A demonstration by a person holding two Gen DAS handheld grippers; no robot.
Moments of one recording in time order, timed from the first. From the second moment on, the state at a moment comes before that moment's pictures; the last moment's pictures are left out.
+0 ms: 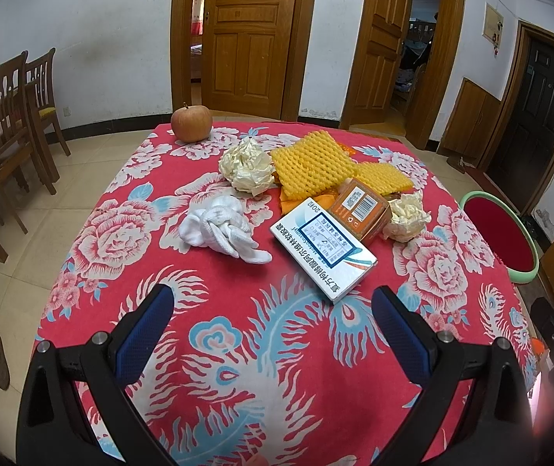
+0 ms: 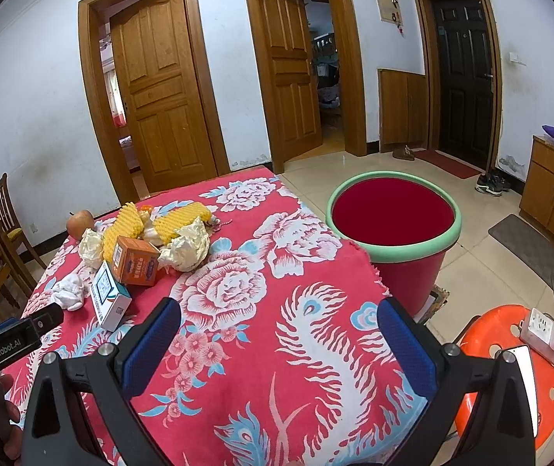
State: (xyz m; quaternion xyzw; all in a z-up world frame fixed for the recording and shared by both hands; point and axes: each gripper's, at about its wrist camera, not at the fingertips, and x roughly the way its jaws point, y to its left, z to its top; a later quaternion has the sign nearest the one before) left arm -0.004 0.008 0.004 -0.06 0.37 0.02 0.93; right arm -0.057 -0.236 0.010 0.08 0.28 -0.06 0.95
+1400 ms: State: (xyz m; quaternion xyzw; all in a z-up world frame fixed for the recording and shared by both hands) left arm 0.084 0.052 0.005 -0.04 0.42 0.05 0.91; right arm 0.049 -0.206 0.005 0.04 0.39 0.05 0.92
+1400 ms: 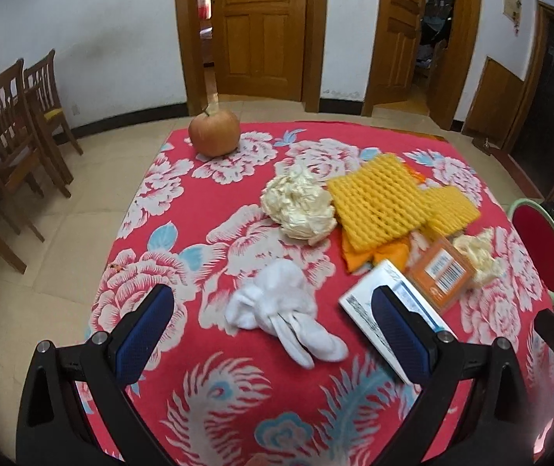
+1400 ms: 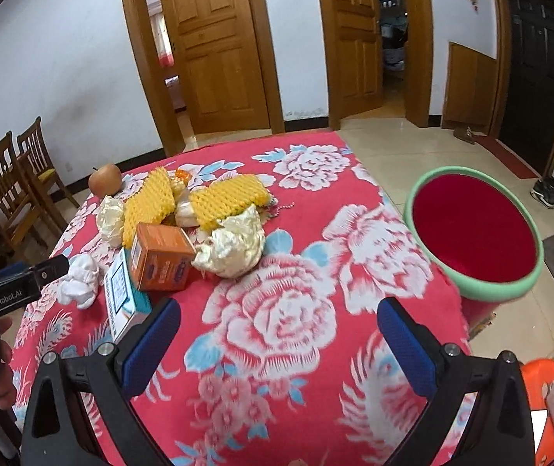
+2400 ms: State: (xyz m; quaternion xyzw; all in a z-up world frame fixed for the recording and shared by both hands) left arm 0.100 0.057 -0.044 -0.08 0.45 0.01 0.89; right arm 0.135 -0.192 -0.044 0.09 0.46 0.11 0.88
